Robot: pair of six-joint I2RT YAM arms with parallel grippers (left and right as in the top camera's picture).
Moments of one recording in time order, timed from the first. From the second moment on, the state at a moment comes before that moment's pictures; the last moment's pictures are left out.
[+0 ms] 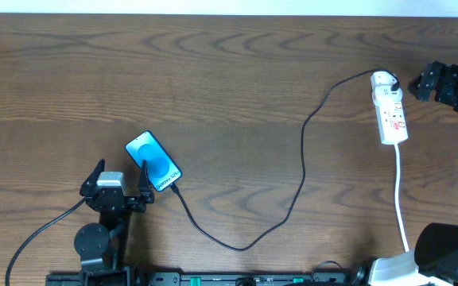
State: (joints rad) left arm 0.12 0.01 0.02 -0.09 0.16 0.01; right arm -0.40 1.69 1.92 -1.41 -0.27 -0.05
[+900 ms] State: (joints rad) left arm 0.12 0.01 0.02 -0.10 0.16 0.01; right arm -0.16 1.63 1.88 -1.13 -0.29 0.04
